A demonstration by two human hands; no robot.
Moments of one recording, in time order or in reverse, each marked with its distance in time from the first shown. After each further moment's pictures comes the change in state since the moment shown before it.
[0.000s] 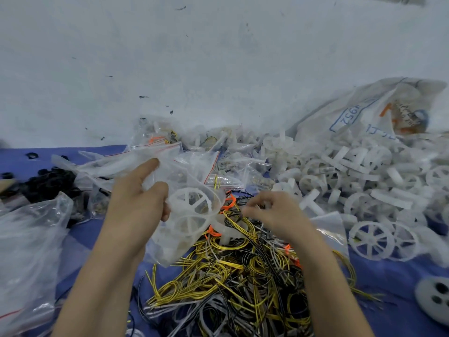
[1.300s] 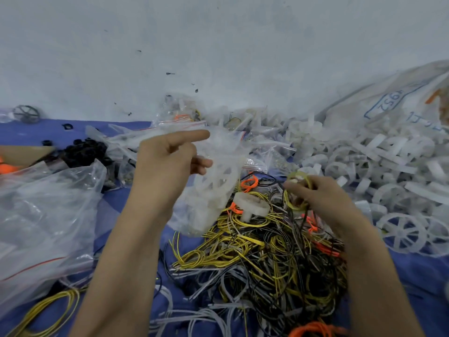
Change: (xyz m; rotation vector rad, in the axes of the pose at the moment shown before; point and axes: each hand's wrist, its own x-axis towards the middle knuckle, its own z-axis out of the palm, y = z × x) left_hand 0.003 0.001 -0.009 -0.158 -0.053 0.158; right_hand 0.005 0.021 -0.014 0.114 0.021 0.017
